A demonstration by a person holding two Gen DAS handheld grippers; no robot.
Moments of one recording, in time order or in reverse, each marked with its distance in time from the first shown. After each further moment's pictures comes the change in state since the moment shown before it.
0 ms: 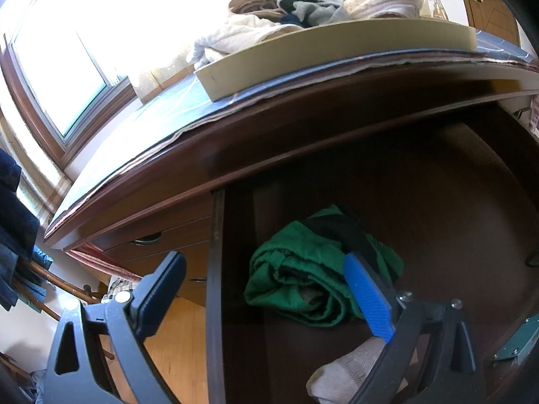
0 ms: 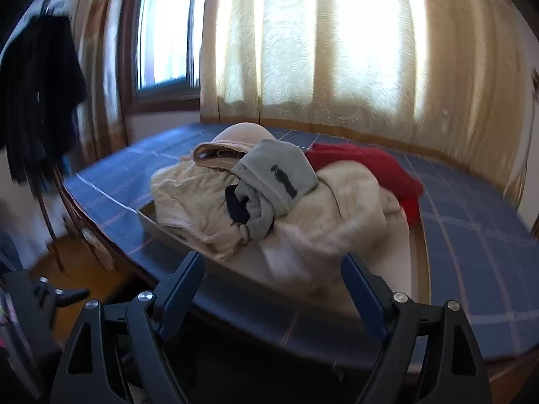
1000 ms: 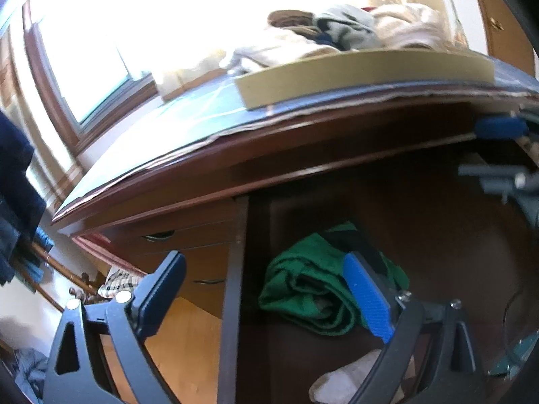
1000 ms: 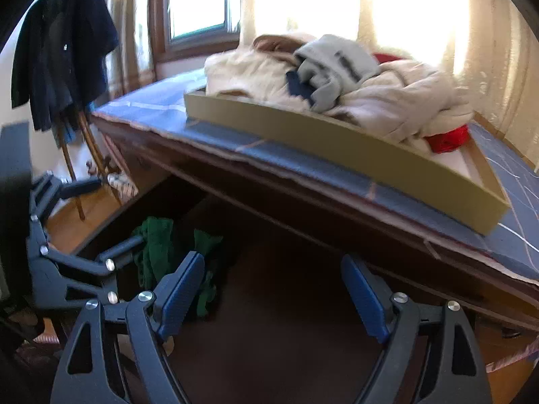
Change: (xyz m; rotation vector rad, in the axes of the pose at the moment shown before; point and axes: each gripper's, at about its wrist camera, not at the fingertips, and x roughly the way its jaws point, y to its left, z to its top) left arm -0.004 0.022 -0.006 -0.115 -0.047 0.044; right arm 0.025 0.037 -0.082 -0.115 0.214 0.105
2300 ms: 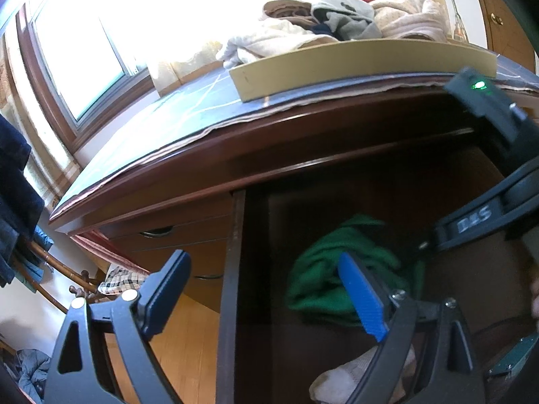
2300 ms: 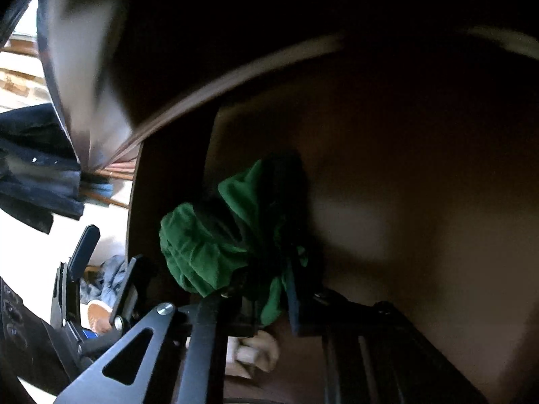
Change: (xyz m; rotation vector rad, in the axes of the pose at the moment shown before) left arm 0.007 -0.007 0.001 0.033 0.038 -0.012; right arm 0.112 -0.023 -0.036 0.650 0.448 0.379
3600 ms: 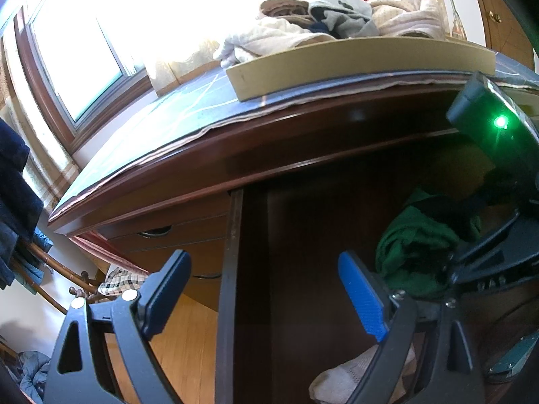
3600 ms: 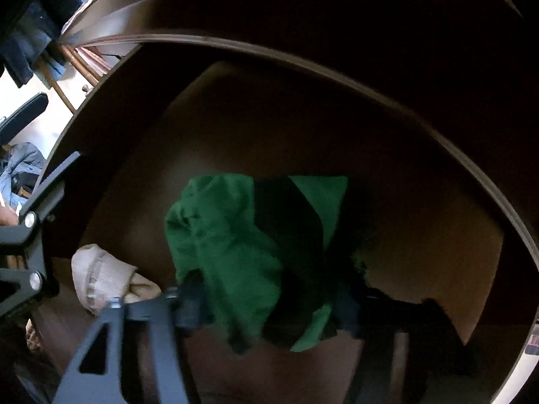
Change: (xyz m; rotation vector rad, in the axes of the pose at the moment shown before) left arm 0.000 -0.004 0.001 0.012 0.005 -0.002; right arm 0.019 0.049 0.005 -0.526 0.065 -0.422
